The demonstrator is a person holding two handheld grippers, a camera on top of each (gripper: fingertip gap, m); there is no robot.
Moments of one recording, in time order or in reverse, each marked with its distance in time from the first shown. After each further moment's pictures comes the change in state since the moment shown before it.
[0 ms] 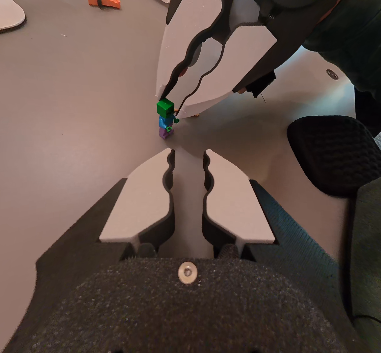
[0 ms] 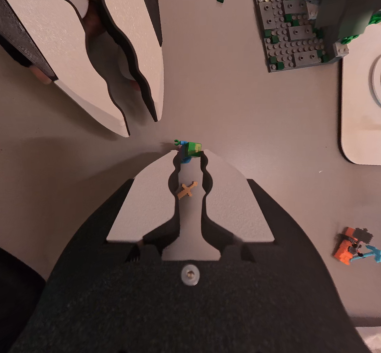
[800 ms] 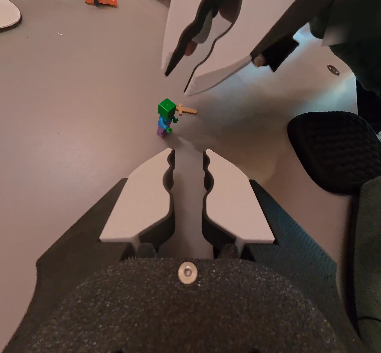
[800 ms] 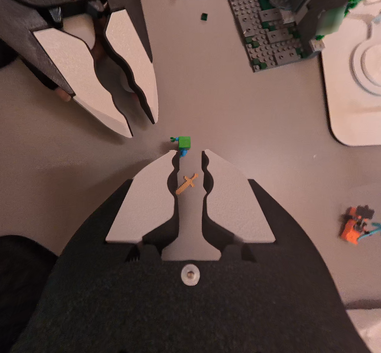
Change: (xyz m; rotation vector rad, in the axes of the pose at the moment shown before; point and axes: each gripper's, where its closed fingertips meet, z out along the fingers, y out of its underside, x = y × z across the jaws) left arm 0.002 0.003 0.001 -0.004 -0.001 0.015; right arm 0.004 -0.003 -0.024 0.066 0.000 0.103
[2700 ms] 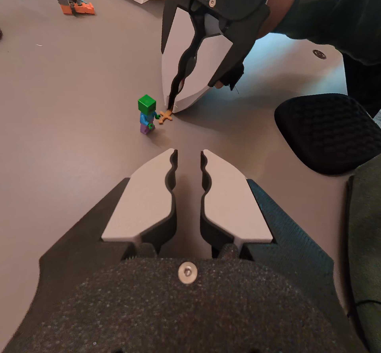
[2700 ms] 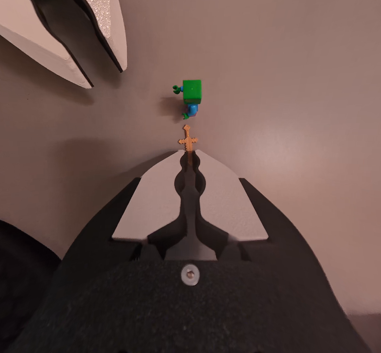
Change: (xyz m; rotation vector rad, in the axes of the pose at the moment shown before) left arm 0.017 0.007 -0.004 0.015 0.038 0.091; right arm -0.013 0.057 0.025 -0.134 -0.052 0.047
